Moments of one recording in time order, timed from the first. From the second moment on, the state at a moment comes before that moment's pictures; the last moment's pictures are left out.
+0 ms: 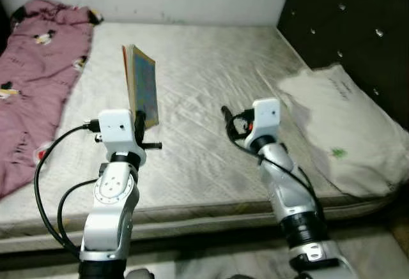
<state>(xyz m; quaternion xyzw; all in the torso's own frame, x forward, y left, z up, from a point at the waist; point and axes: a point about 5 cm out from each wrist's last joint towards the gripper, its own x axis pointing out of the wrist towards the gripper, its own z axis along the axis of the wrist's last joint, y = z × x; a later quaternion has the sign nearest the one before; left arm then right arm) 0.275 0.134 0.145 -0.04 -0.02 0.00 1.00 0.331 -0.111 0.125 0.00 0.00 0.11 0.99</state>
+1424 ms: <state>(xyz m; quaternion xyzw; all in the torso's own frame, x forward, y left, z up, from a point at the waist) 0.276 0.132 0.148 -0.06 -0.03 -0.01 1.00 0.333 -0.115 0.124 -0.02 0.00 0.10 0.99</state>
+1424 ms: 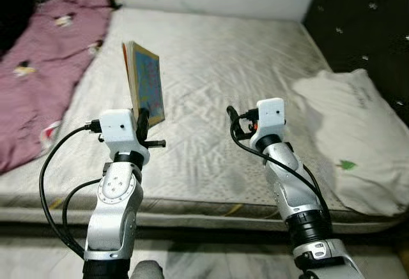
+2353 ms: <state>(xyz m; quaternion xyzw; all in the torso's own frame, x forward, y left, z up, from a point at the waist) 0.274 0.127 0.150 -0.08 -0.04 -0.04 1.00 0.333 -0.122 0.120 -0.03 0.01 0.09 1.00</state>
